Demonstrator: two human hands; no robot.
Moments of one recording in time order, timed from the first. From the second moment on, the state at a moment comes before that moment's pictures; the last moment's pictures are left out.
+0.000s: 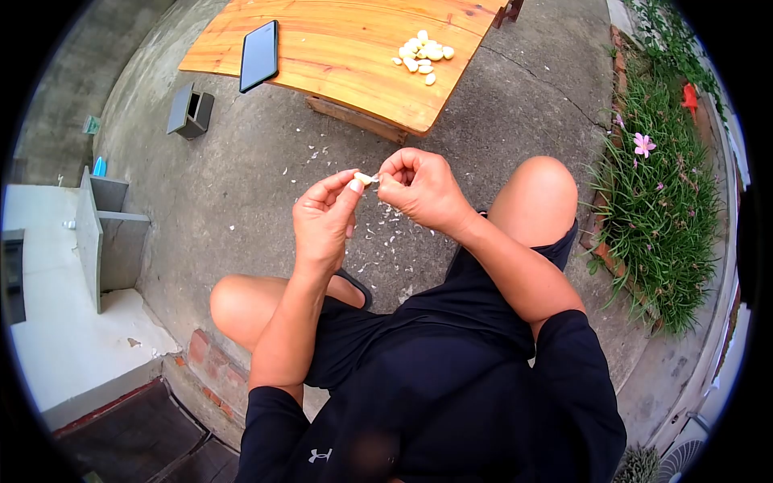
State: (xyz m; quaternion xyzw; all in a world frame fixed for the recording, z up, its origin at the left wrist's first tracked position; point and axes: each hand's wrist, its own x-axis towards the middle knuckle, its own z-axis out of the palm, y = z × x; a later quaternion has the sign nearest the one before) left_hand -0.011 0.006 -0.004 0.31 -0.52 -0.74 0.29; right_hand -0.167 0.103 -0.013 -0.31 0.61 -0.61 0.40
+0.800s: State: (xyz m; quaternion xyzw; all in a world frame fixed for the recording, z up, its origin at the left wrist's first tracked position) left_hand -0.010 0.003 0.003 0.35 -0.43 -0.79 0.26; right_hand -0.170 0.106 -0.014 -0.35 0.64 -0.58 0.36
